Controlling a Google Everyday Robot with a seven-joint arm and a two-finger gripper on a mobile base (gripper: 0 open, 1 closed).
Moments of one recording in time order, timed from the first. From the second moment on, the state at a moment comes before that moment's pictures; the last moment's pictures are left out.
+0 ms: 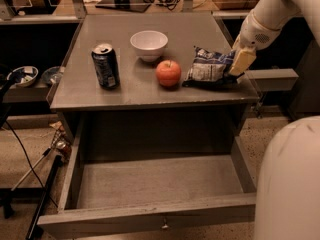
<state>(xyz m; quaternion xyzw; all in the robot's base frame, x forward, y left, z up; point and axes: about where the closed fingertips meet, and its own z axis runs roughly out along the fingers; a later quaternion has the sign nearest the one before) 0.686 -0.233 0.881 -0.63 0.75 0.01 0.19</state>
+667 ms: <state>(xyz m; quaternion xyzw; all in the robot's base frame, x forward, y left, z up) 0.682 -0.216 0.873 -0.64 0.74 0.03 0.19</state>
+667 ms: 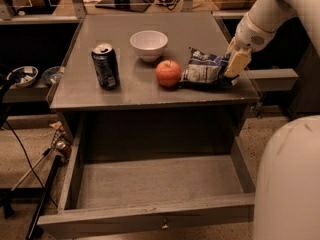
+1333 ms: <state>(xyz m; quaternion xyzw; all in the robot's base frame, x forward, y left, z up) 0.682 -0.216 0.873 -0.64 0.74 0.03 0.19</state>
